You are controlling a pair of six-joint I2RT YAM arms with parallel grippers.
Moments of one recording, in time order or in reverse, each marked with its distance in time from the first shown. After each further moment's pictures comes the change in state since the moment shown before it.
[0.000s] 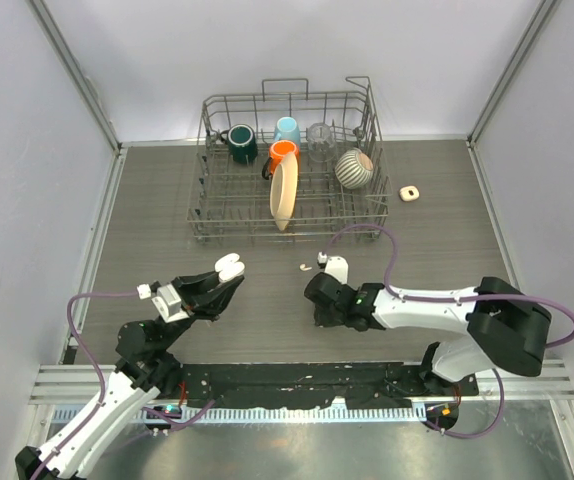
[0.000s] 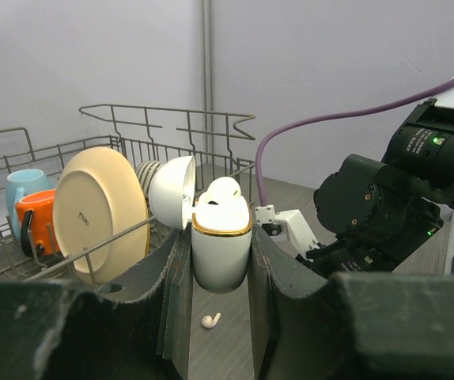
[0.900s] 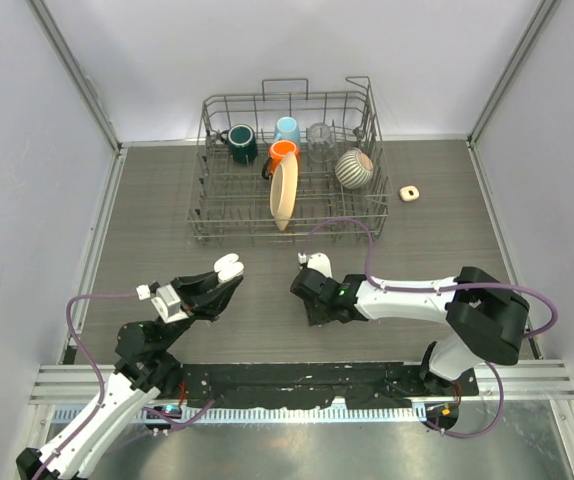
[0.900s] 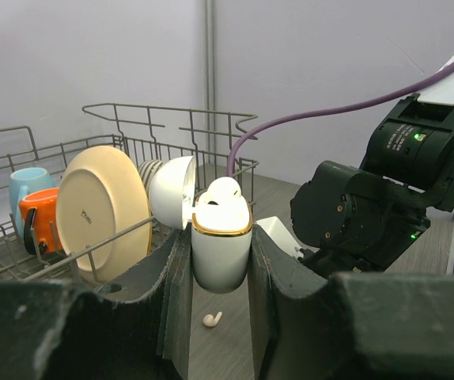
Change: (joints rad) left arm 0.000 -0.025 0.000 -0.028 -0.009 0.001; right arm 0.000 0.130 0.149 -0.101 -0.019 -0.165
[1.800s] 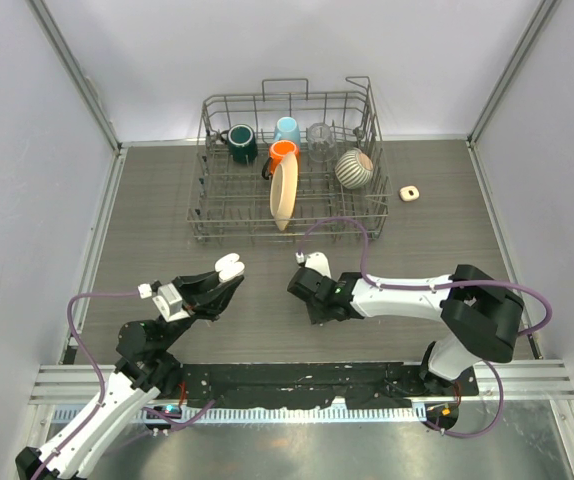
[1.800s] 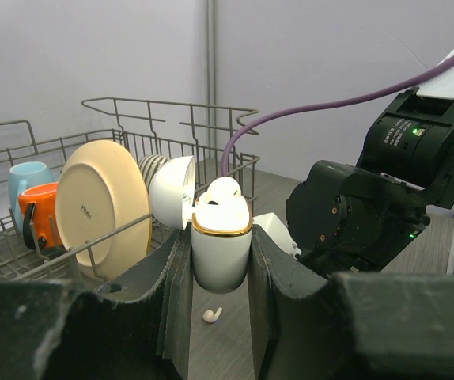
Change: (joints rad) left arm 0.000 0.015 0.000 0.000 -0.002 0.001; right arm 0.000 0.032 0.038 -0.049 0.018 -0.037
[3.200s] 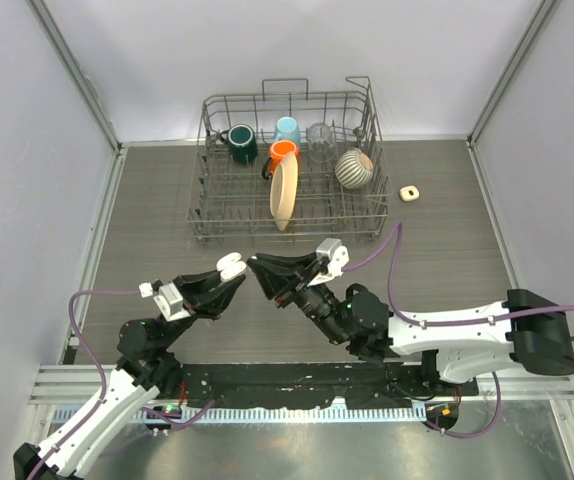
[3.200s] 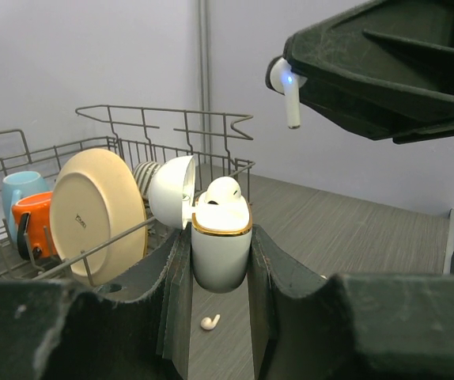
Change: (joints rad) left arm 0.000 0.061 0.000 0.074 0.016 0.000; right arm 0.329 -0.317 -0.163 1.471 0.270 -0.536
